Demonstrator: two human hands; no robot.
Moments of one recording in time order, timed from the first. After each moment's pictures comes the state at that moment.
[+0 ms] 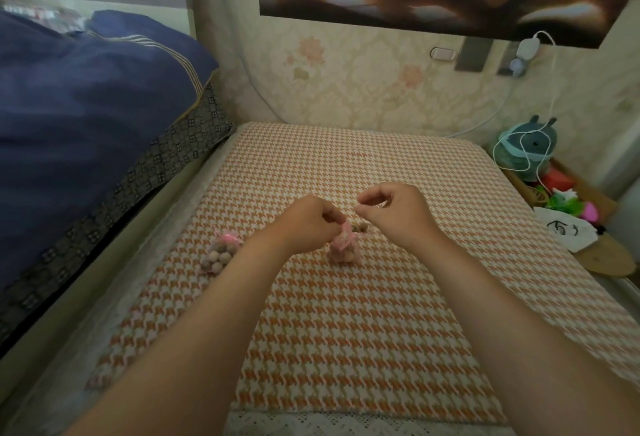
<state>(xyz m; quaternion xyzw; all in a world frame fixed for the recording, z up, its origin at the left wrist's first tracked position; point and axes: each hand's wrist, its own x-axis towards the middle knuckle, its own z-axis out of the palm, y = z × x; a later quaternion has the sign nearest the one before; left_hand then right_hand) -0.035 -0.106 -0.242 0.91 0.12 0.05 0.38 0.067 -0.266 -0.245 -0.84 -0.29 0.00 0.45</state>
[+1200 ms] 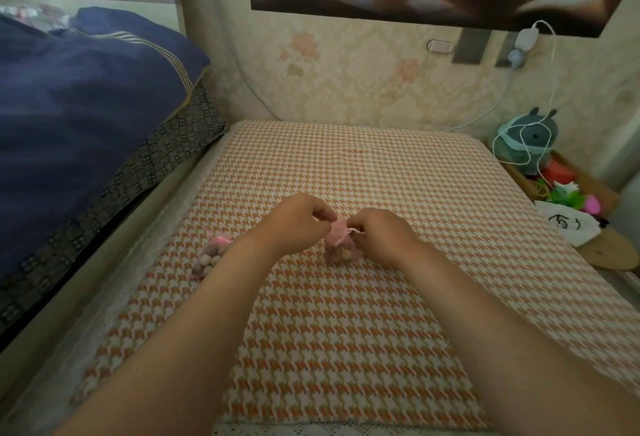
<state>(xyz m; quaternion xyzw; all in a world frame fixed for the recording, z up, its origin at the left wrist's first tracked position) -0.030 -0.097 -0.248 0.93 0.11 0.09 0.35 0.082 -0.254 -0.285 -0.91 -0.39 0.02 0.14</state>
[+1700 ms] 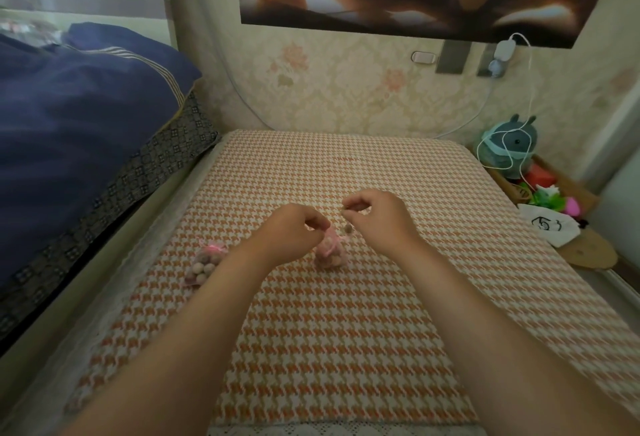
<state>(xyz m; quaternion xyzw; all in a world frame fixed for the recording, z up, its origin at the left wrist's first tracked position) -0.034 -0.105 -0.248 0.93 0.10 0.09 0.35 0.068 -0.264 -0.251 -0.86 -0.29 -0.02 0.41</state>
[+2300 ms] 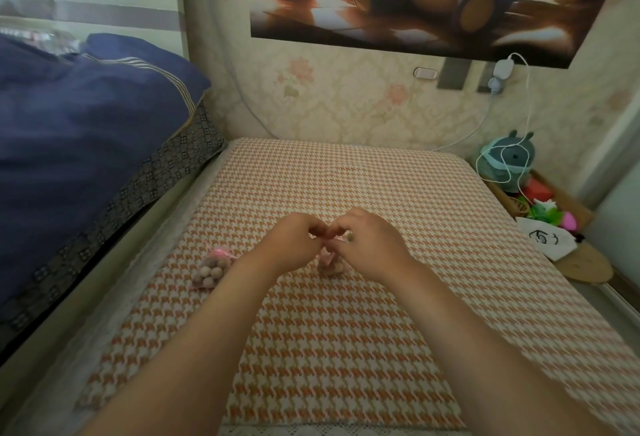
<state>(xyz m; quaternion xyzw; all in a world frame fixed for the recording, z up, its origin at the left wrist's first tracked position) -0.040 -0.107 -0.246 0.92 0.10 0.10 0.37 0.032 -0.259 -0.240 -0.89 -0.40 -0.04 0.22</state>
